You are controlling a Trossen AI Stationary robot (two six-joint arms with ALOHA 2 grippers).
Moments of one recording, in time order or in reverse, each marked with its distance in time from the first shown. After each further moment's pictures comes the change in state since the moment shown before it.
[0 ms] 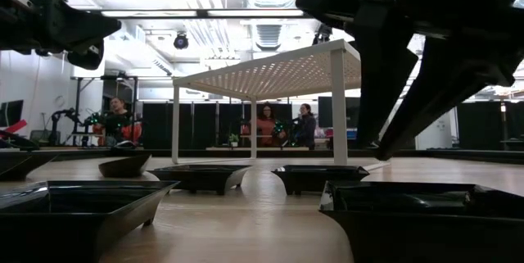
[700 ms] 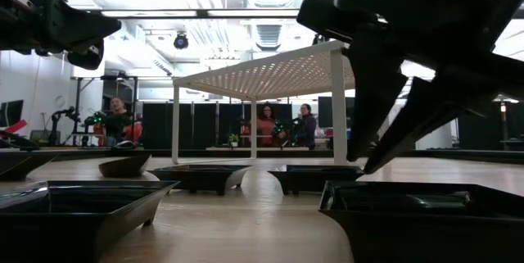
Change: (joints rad) left arm 0.001 0.000 0.000 0.000 0.000 0.000; right arm -0.005 0.000 -0.073 0.060 0.083 -0.046
